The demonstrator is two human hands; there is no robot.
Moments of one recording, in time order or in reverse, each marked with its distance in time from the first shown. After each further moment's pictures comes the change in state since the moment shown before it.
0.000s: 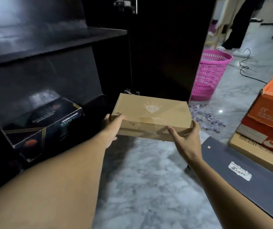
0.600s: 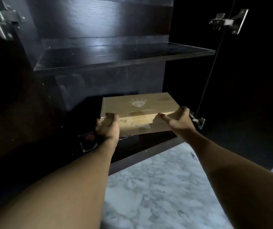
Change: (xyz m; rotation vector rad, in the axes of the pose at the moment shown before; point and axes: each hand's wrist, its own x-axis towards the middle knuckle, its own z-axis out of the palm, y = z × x) left_hand 0.048 -0.002 -0.152 -0.187 0.959 0.022; right_hand 0.072 -0.145 0.218 0.116 -0.595 -0.203
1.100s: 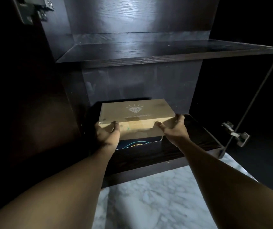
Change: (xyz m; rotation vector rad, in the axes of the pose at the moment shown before) left_hand 0.083 -0.043 -0.014 0.085 0.185 0.076; right_hand 0.054 0.033 0.123 0.073 -0.246 0.011
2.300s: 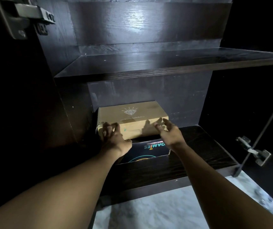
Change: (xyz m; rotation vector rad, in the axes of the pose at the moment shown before) left_hand 0.040 0.010 0.019 0.785 -0.368 0.296; right_hand 0.040 -0.019 0.035 0.000 -0.172 0.020
